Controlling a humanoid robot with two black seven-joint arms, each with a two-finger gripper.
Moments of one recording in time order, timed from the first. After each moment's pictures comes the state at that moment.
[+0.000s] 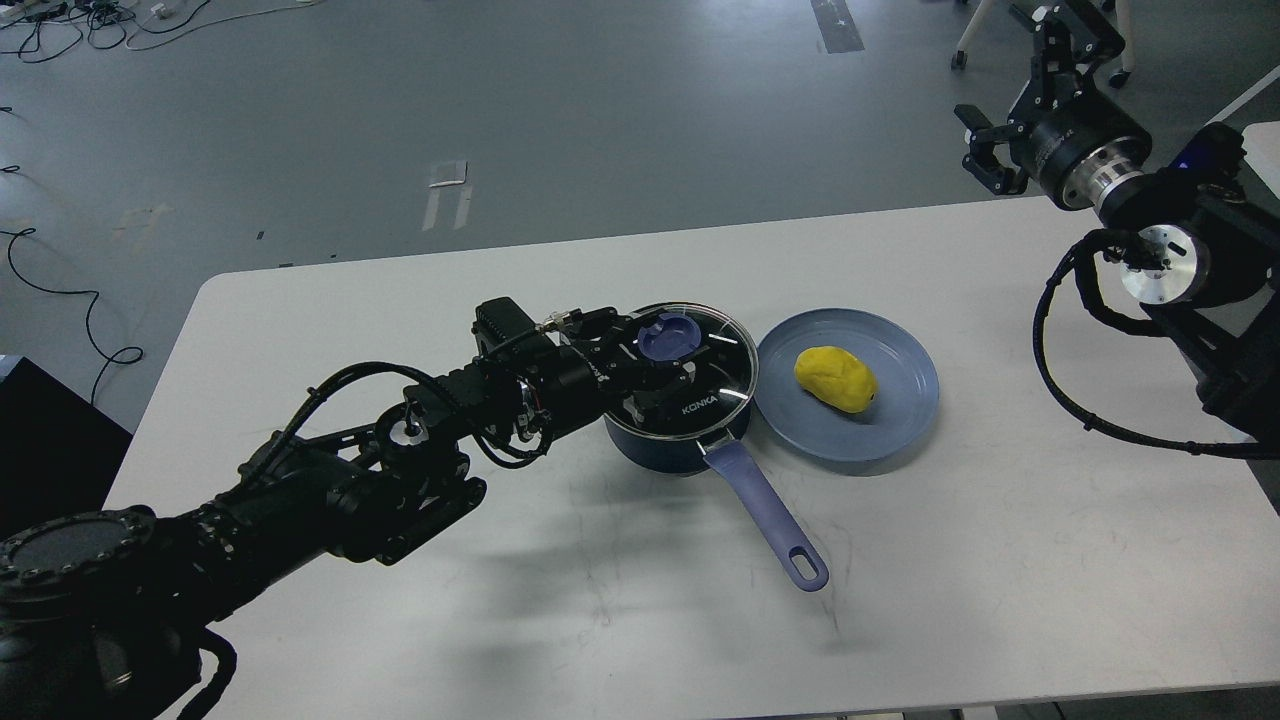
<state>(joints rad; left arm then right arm) -0.92 0.14 -0.07 -0.71 1.73 0.36 -0.49 0.81 -0.45 0.77 0.84 -0.19 0.09 0.20</state>
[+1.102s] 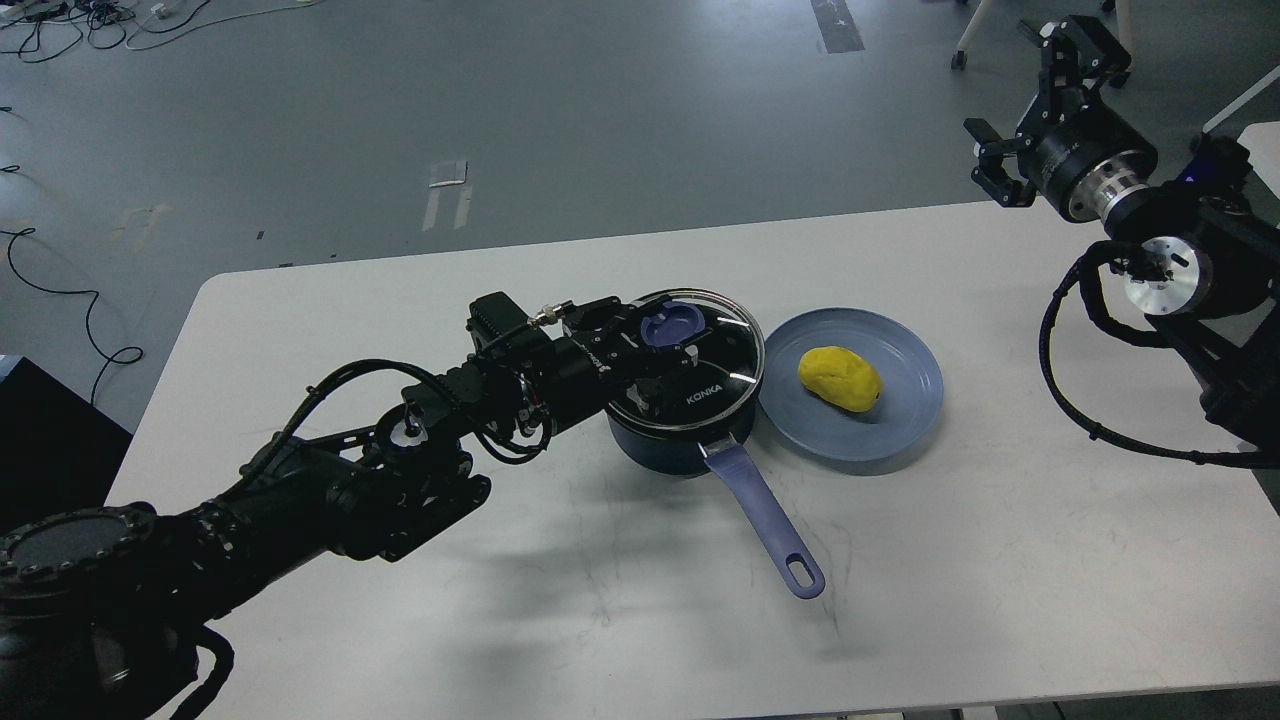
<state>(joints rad) -0.93 0.14 -0.05 -0.73 1.66 0.41 -0.49 0.79 -0.45 0.76 0.82 -0.19 0.09 0.21</state>
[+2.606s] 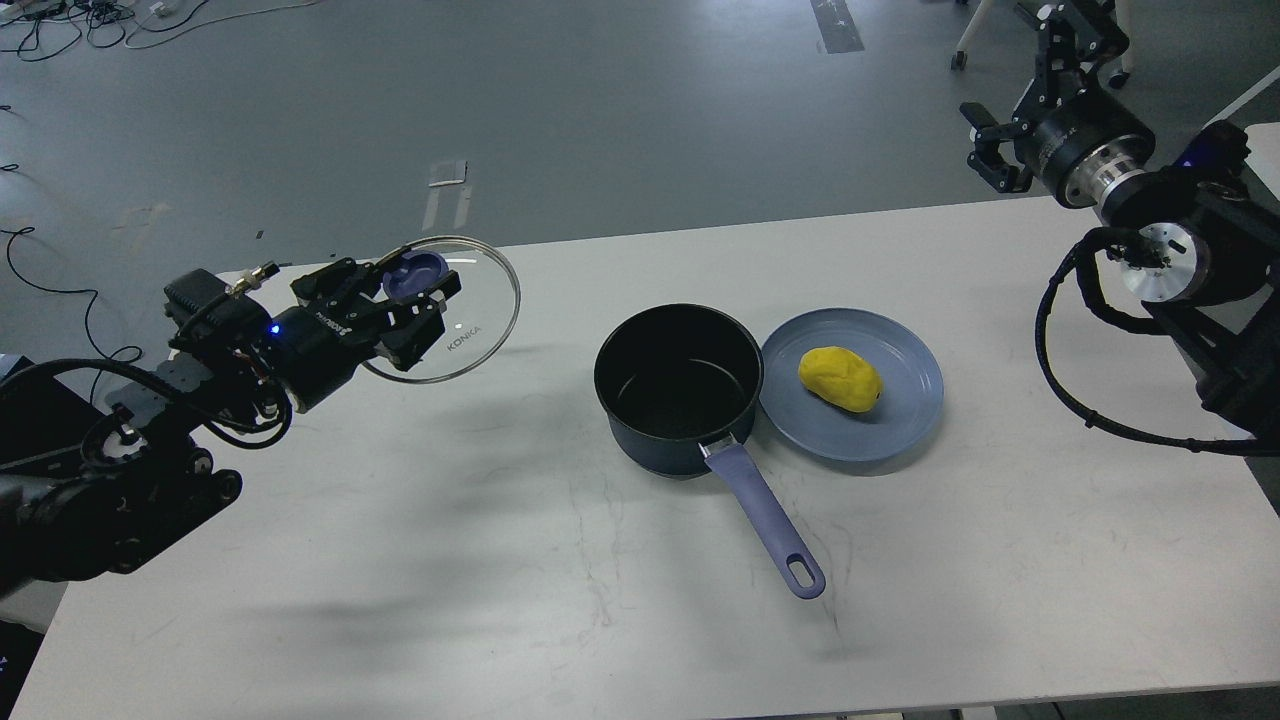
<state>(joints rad) -0.88 0.67 -0.05 -0.95 1.53 0.47 -0.49 0.82 -0.44 0.76 0.80 -0.19 0.09 0.21</state>
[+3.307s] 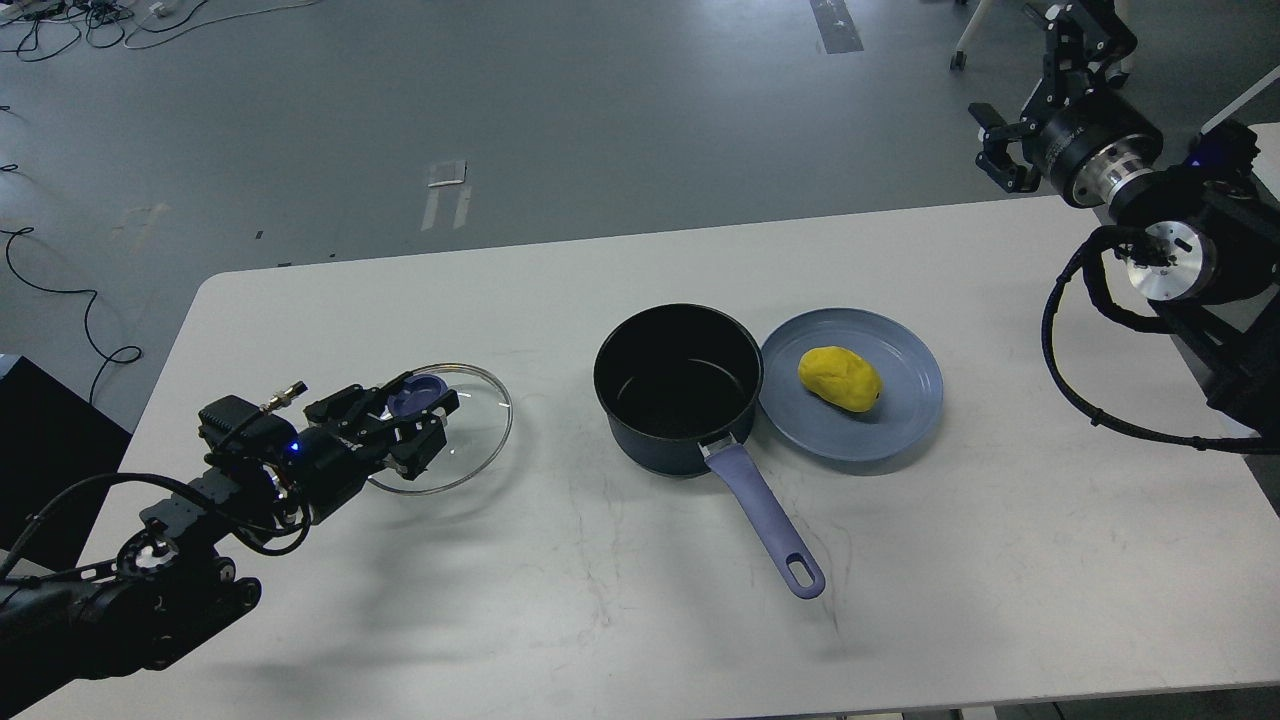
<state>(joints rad) -0.69 0.58 -0.06 -0.83 1.52 0.49 -0.49 0.82 -0.45 0.76 0.80 -0.19 0.09 0.21</state>
